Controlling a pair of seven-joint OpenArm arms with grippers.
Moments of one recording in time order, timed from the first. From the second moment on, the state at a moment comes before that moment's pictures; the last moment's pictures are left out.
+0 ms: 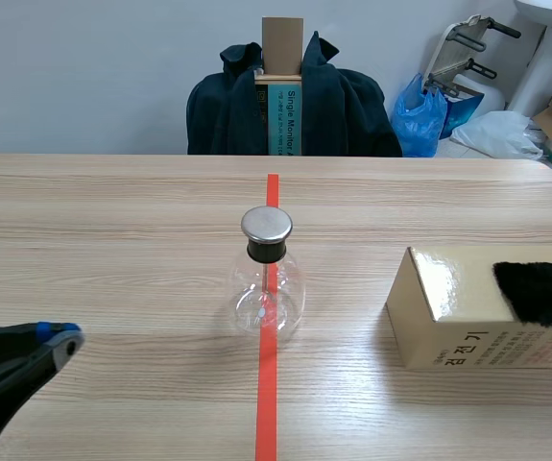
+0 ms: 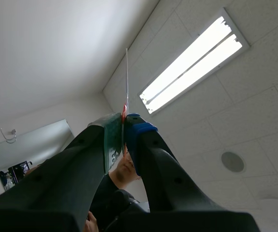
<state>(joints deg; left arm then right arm) 30.7 -36.0 1.8 84.2 0.0 -36.6 -42.4 -33.0 15.6 24.3 120.8 -52.3 -38.4 29.0</state>
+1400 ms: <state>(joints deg) -3.0 -25.1 27.8 55.2 -0.1 -26.3 -35.0 -32.6 15.6 24.3 120.8 -50.2 -27.1 26.6</state>
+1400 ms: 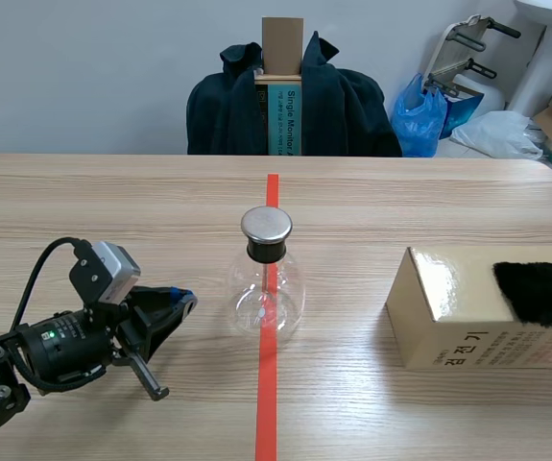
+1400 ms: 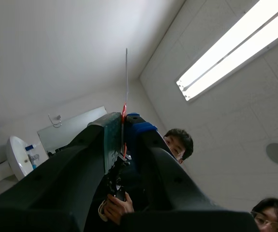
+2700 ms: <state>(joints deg) -3.0 -24.6 27.8 55.2 0.0 -27.9 -35.4 -13.2 15.5 -4.9 94.7 -65.6 -26.5 18.4</state>
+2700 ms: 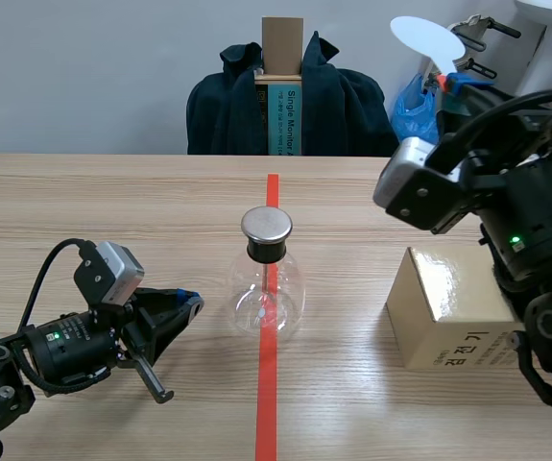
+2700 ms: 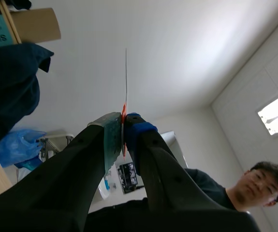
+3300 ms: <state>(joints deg) -3.0 -24.6 27.8 55.2 0.0 -27.9 -35.4 -12.5 13.8 -12.7 86.7 -75.7 -26.5 17.4</state>
